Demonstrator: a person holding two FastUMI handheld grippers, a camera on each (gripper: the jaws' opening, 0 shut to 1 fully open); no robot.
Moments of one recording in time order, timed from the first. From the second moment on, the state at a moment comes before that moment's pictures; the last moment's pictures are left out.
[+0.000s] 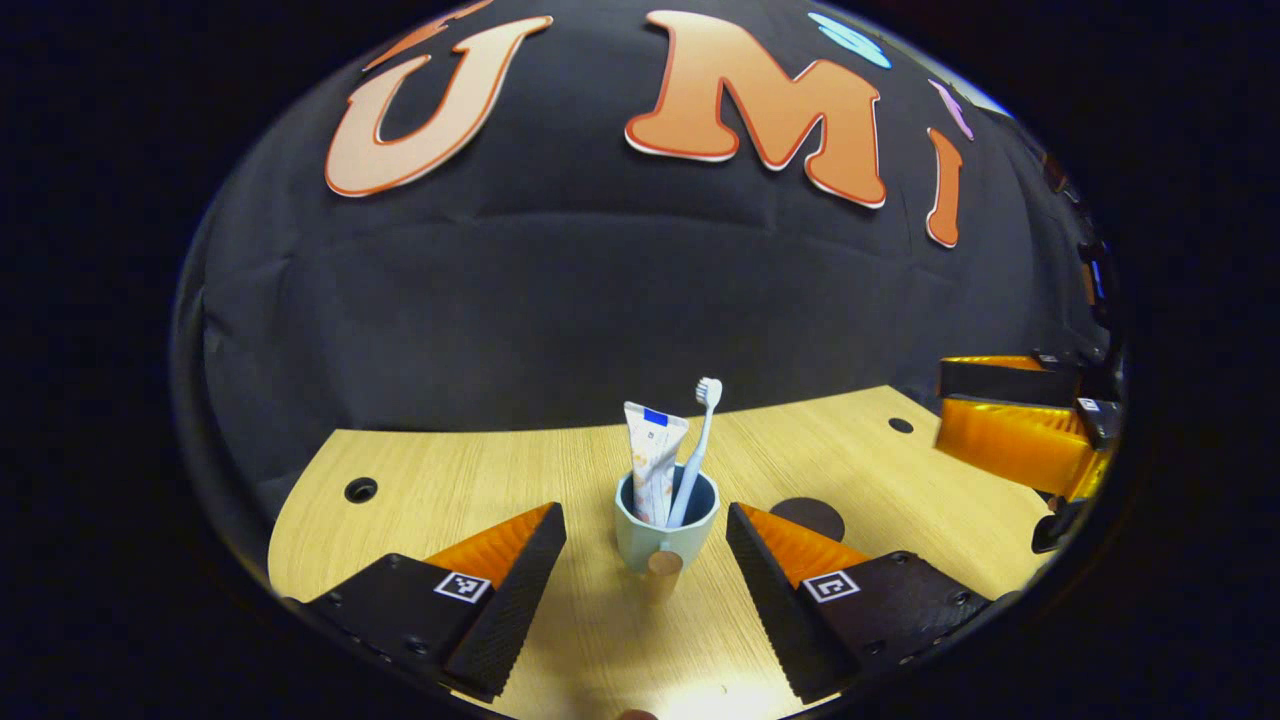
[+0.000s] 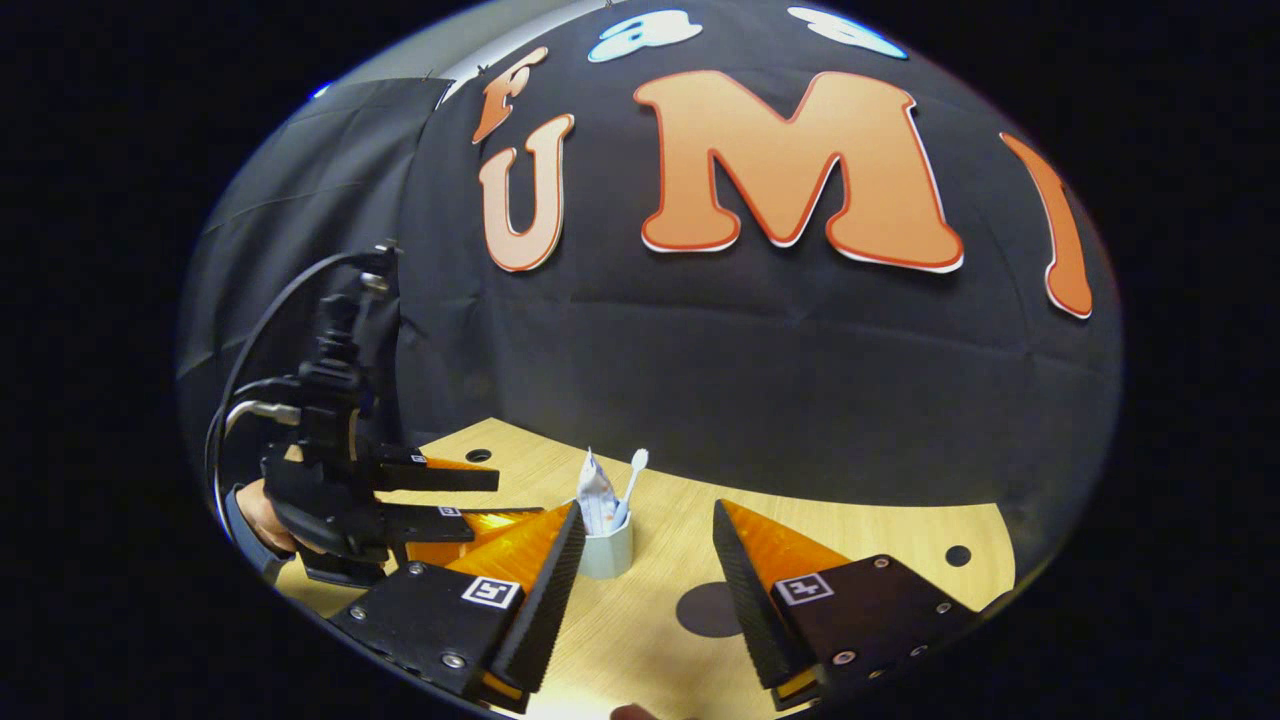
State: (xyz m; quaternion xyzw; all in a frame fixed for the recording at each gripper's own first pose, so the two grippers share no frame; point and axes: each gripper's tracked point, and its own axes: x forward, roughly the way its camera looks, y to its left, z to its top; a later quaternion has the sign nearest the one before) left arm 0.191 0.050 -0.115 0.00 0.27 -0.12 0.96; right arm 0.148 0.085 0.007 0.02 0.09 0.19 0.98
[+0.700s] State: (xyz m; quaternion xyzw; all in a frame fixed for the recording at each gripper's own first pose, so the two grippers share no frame) left arm 0.196 0.018 -0.177 0.03 0.43 -0.13 0.89; right arm 0.102 0.016 0.005 0.02 0.05 0.15 0.99
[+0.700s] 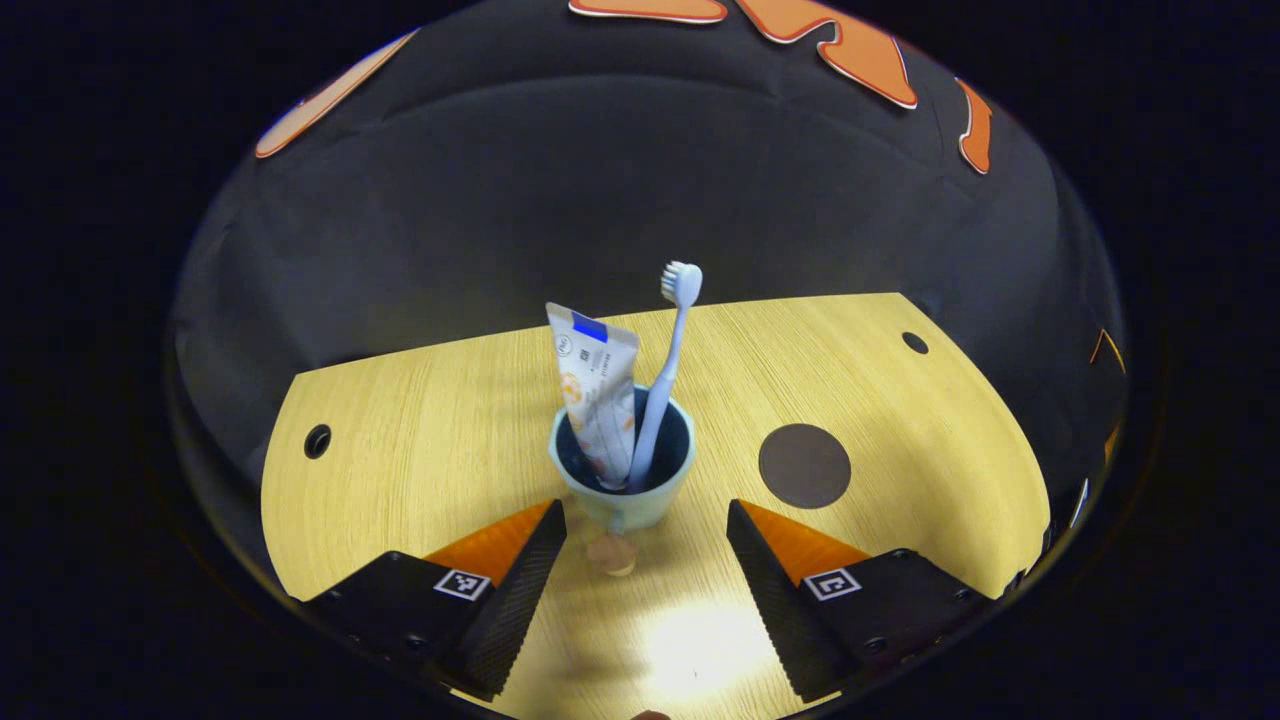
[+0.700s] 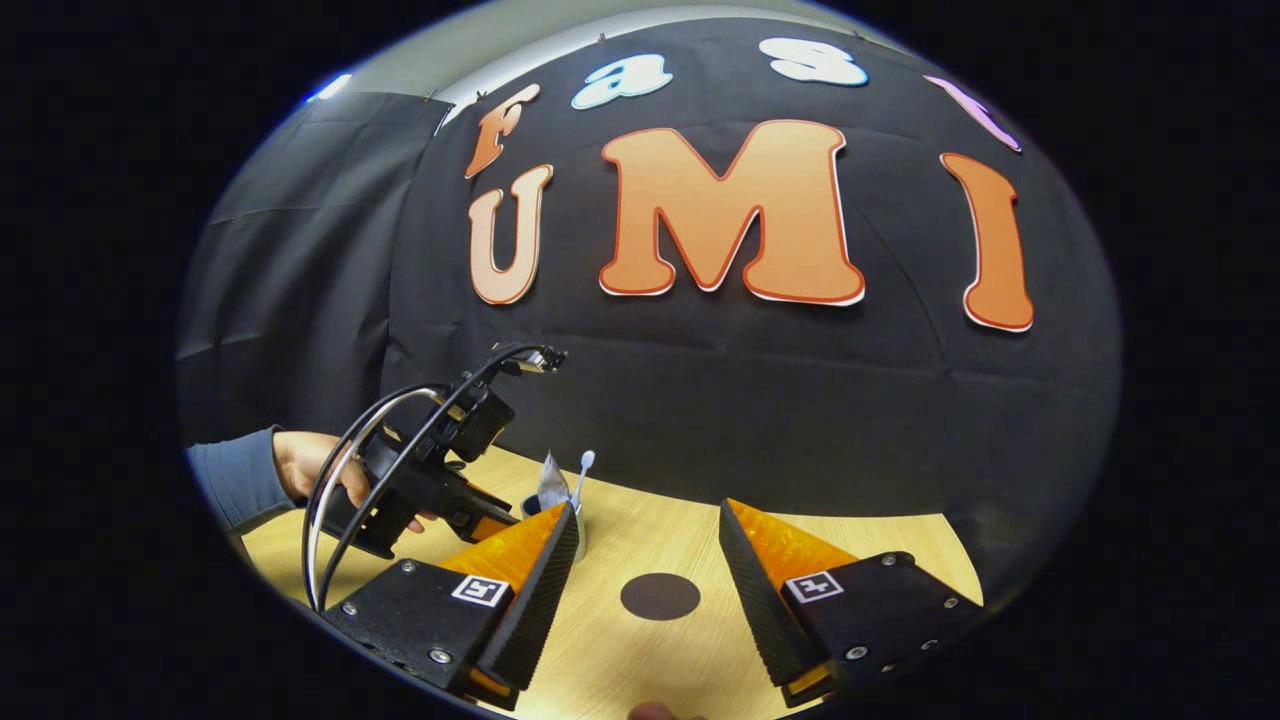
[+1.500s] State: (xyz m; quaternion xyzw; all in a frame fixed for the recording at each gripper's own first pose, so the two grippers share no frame) left arm 0.195 0.031 -0.244 0.07 0.51 -0.11 0.85; right arm 0.058 0.013 -0.002 -0.02 0.02 0.15 0.99
